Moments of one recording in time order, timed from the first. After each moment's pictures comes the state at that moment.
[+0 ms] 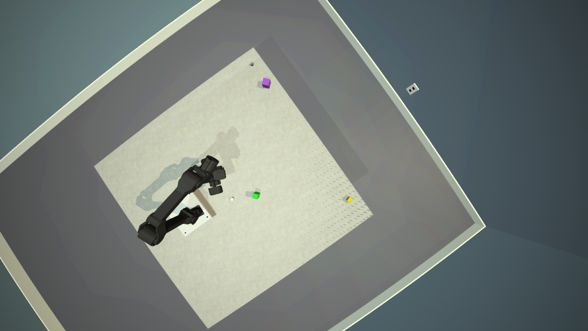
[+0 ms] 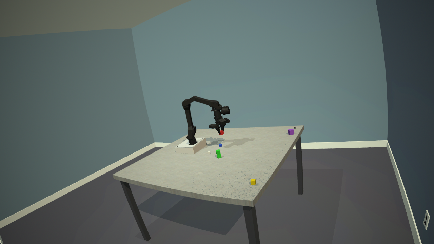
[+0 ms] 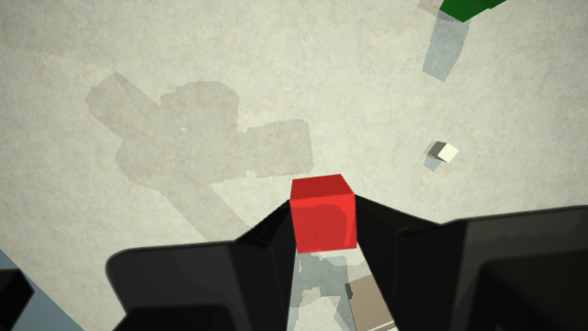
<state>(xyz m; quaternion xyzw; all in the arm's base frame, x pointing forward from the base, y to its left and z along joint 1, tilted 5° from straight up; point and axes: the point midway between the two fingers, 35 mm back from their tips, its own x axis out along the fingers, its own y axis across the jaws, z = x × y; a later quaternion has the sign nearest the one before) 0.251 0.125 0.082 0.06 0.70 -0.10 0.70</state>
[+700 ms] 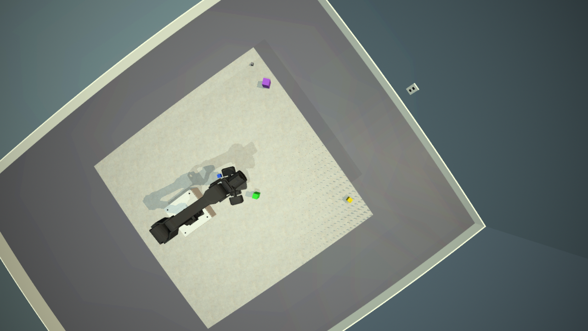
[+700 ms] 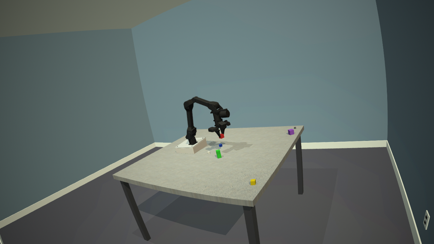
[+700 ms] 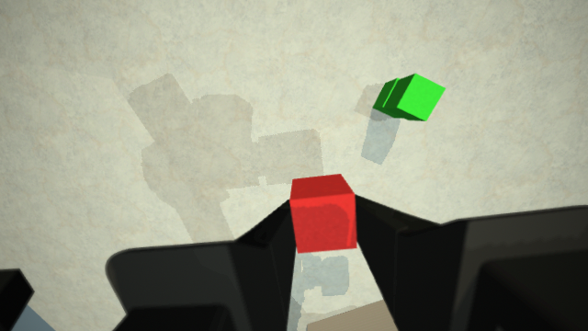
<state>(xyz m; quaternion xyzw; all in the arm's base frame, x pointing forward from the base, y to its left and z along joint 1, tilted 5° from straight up) 0.323 0.032 0.092 0.07 0.70 -0.10 0.70</state>
